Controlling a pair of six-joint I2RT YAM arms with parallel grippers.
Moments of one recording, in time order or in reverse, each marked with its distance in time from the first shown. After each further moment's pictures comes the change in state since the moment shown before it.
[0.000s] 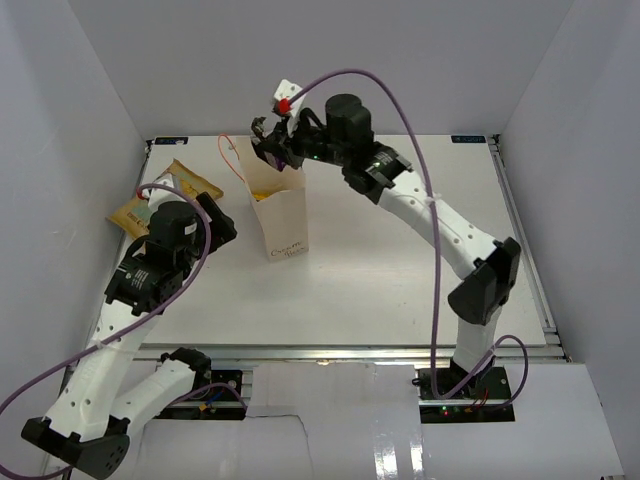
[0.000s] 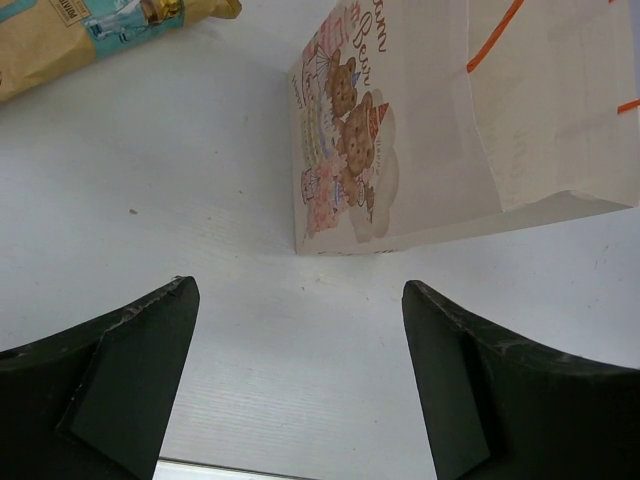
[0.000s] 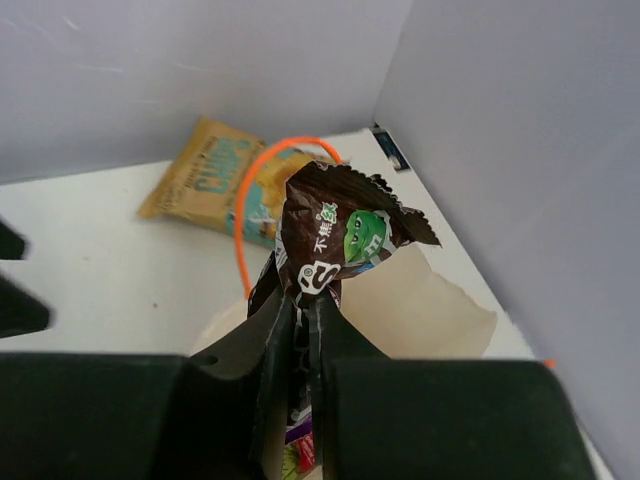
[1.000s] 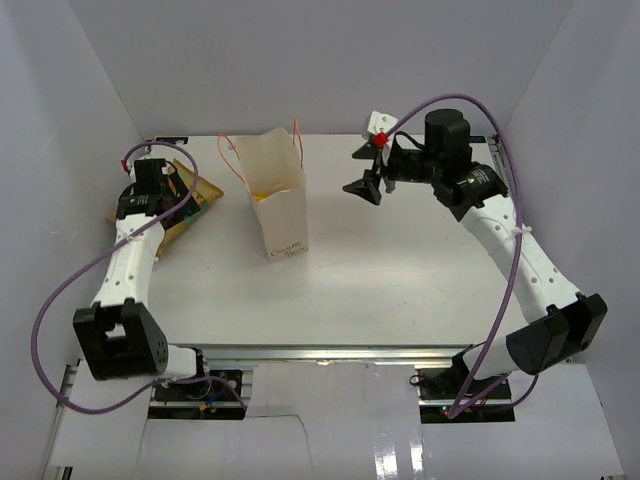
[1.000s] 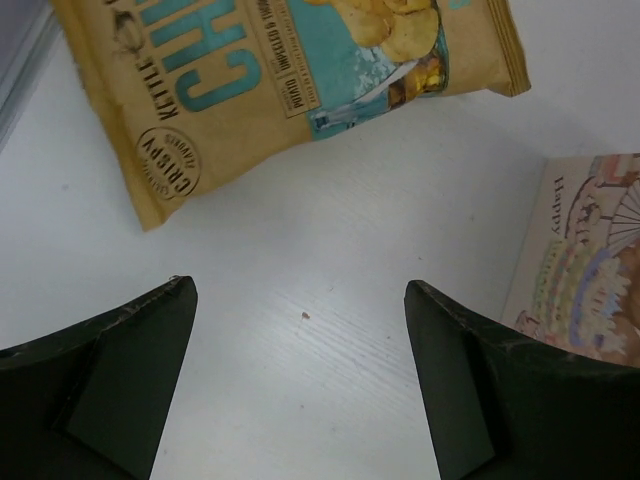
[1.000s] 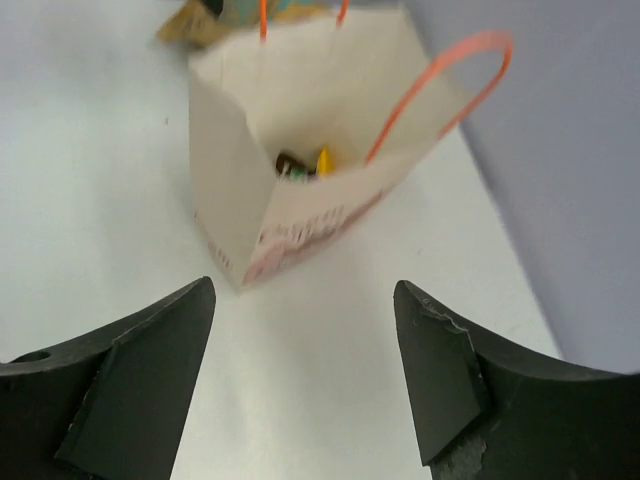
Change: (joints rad) left arm 0.493 0.463 0.089 0.095 0.116 0.254; right arm -0.275 -0.369 -0.403 -0.198 -0.301 -0.278
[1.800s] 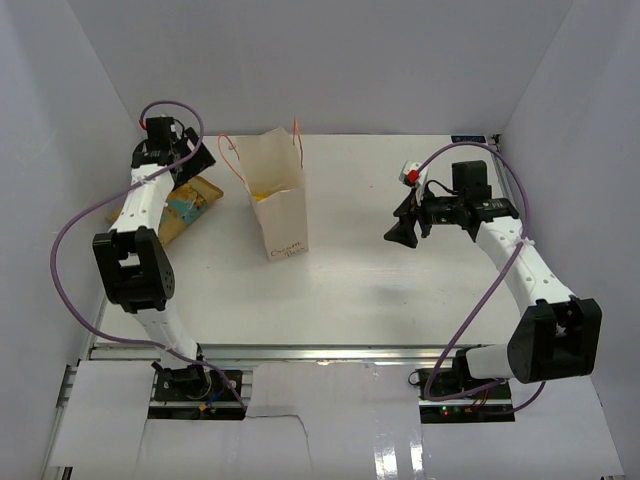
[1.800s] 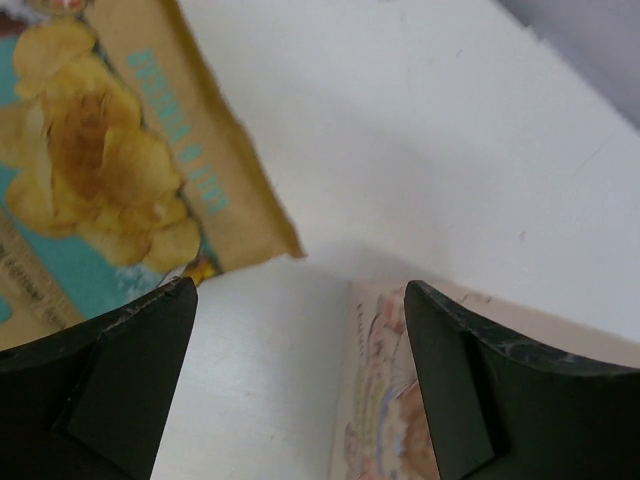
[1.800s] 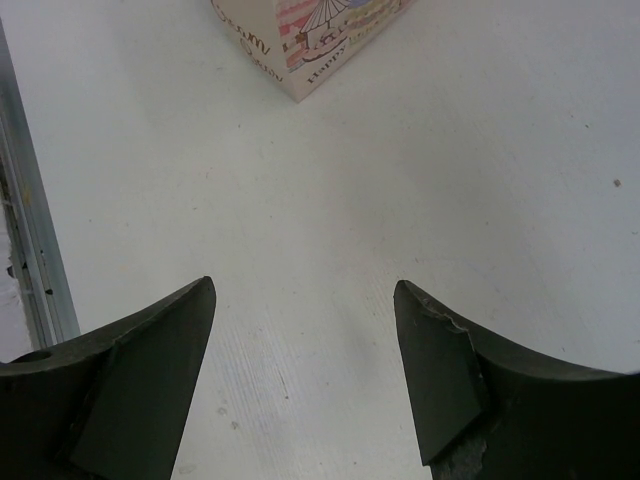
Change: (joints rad) left arm 0.005 0.486 0.380 0.195 0.257 -0.034; right arm -0.339 -0.101 -0.491 -0.138 -0.166 -0.100
